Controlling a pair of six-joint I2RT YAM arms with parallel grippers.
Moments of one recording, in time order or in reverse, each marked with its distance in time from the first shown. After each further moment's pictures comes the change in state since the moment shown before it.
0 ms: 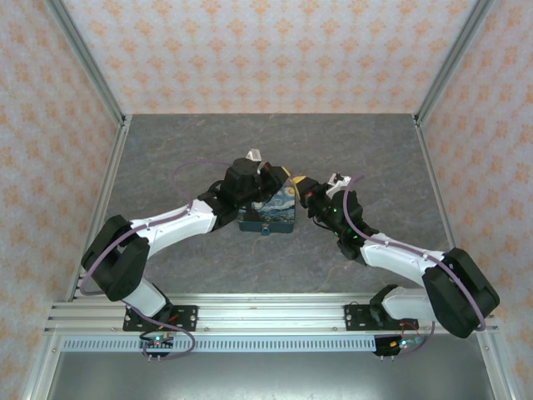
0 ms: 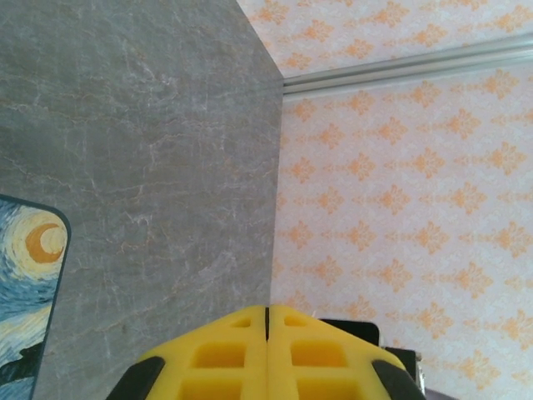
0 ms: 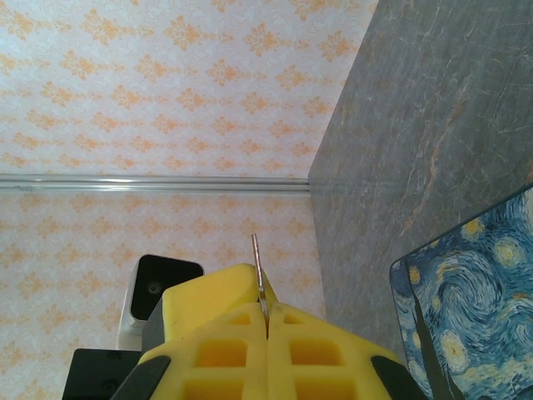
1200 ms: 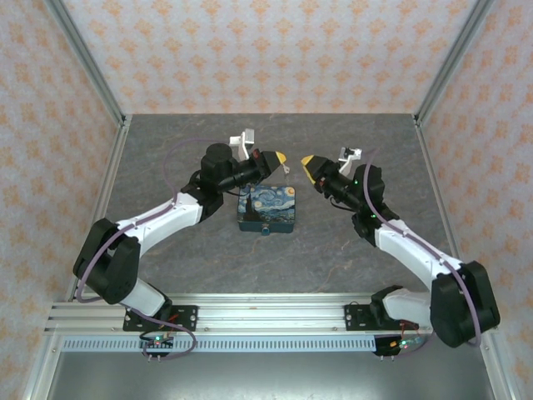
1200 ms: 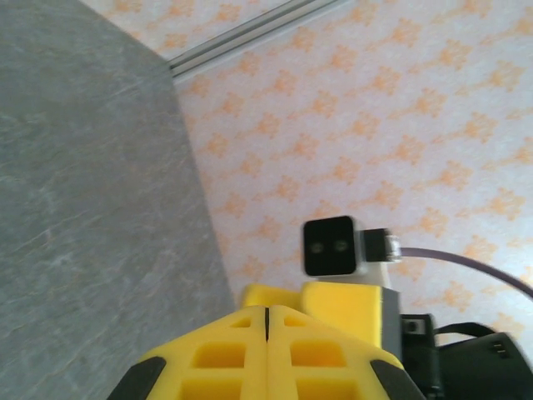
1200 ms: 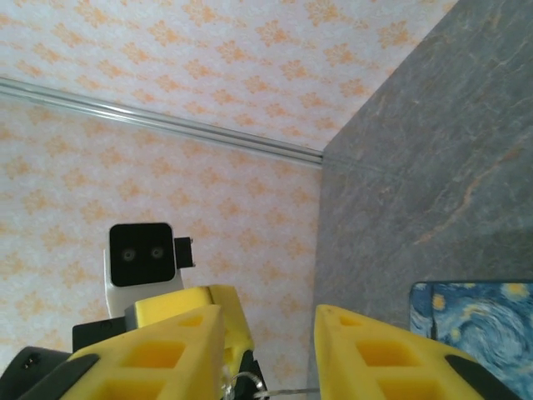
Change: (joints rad) left arm 0.152 -0.042 0.002 0.185 0.356 0.205; right arm -0.231 -0.035 0.176 -0.187 -0.397 -0.216
